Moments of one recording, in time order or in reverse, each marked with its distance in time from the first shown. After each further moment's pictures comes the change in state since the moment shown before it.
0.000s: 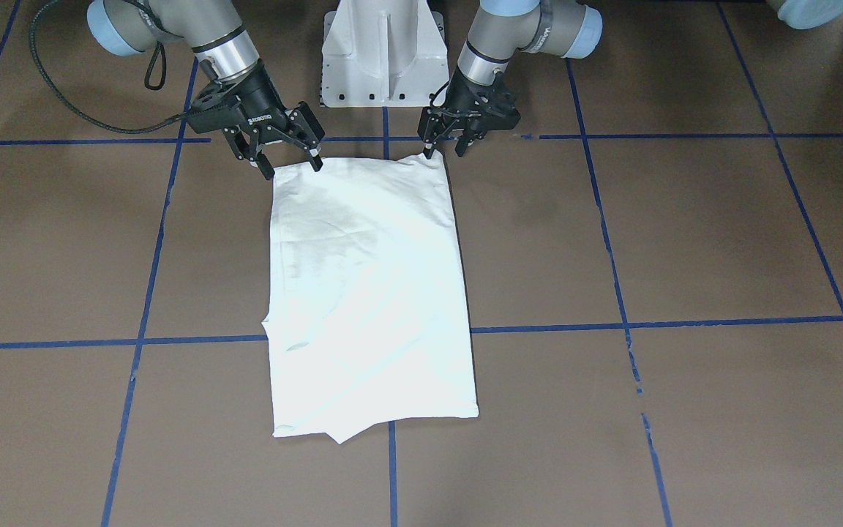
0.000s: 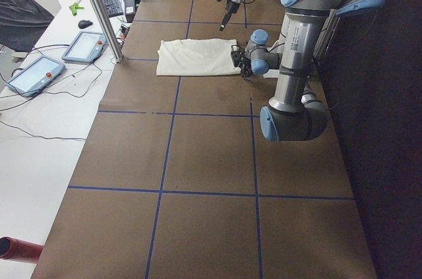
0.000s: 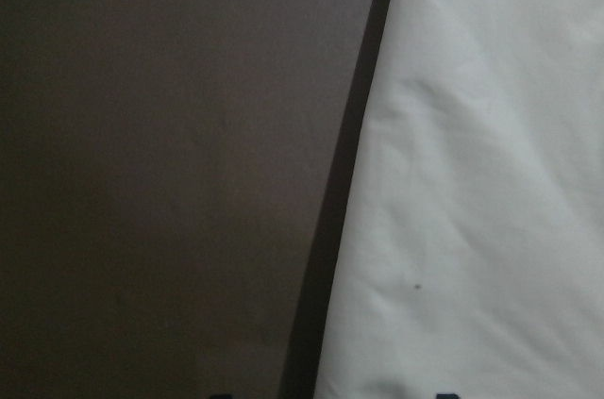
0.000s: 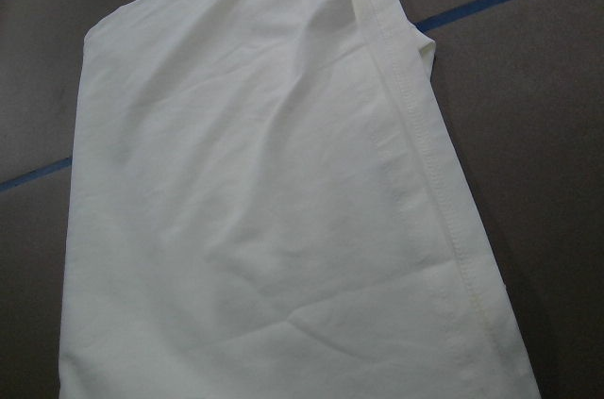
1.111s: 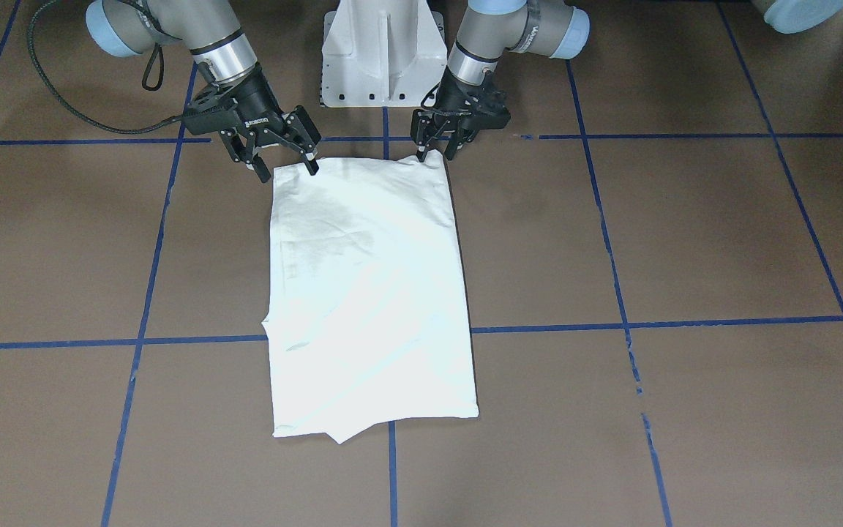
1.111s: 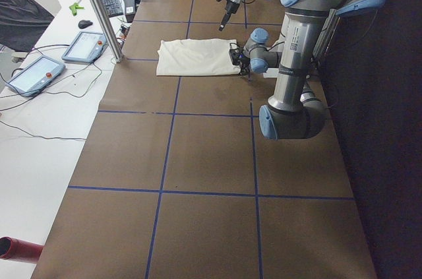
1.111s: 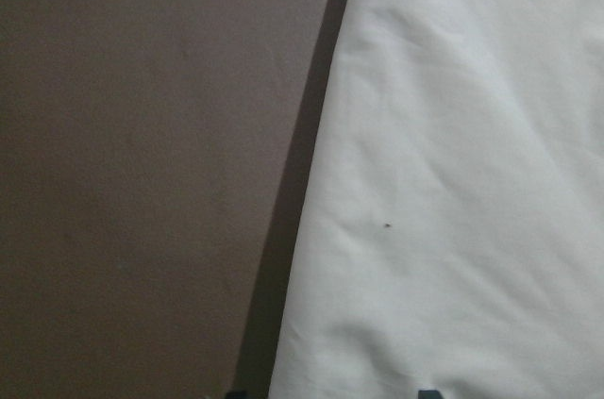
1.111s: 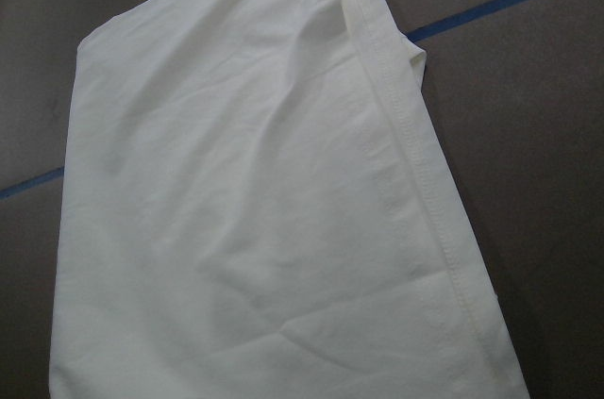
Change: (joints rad) left arm -0.007 -0.022 0.021 -0.004 0.063 -0.006; right arm -0.001 -0.003 -0.003 0.000 -0.017 0.006
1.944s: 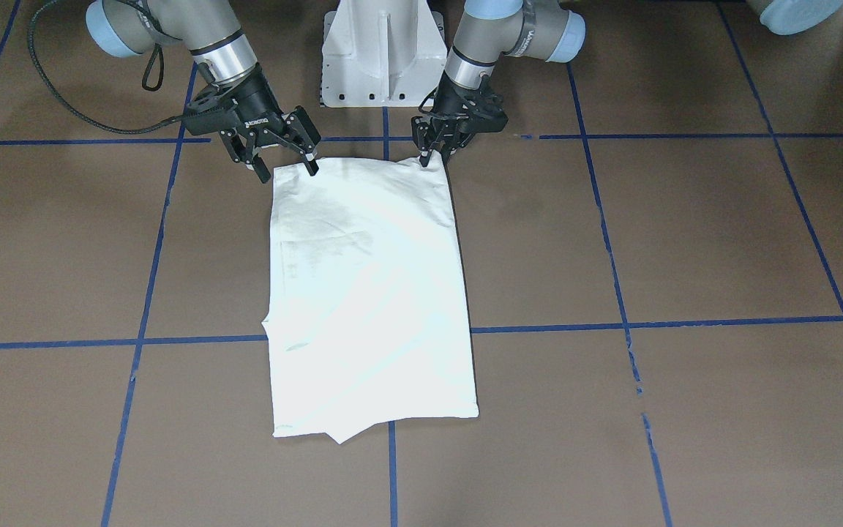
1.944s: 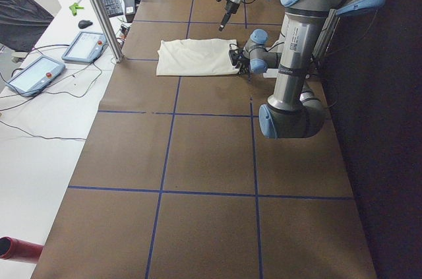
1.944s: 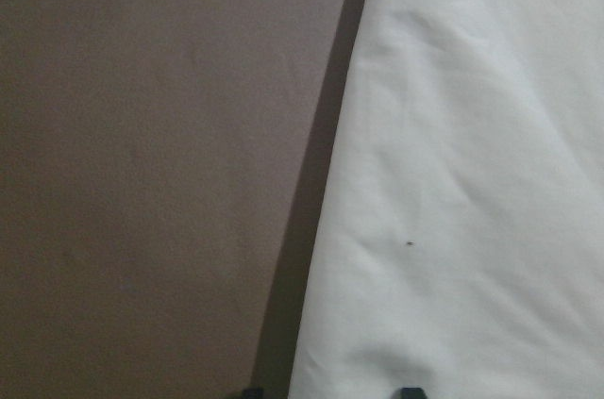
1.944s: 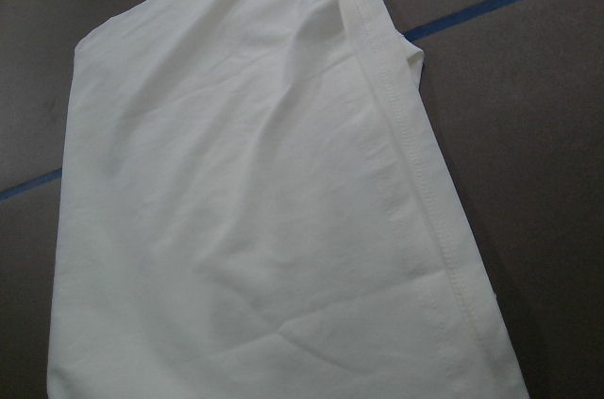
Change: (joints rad) left arm 0.003 -0.015 0.018 -0.005 0.008 -0.002; right arm 0.000 0.000 -0.003 0.000 0.000 0.005
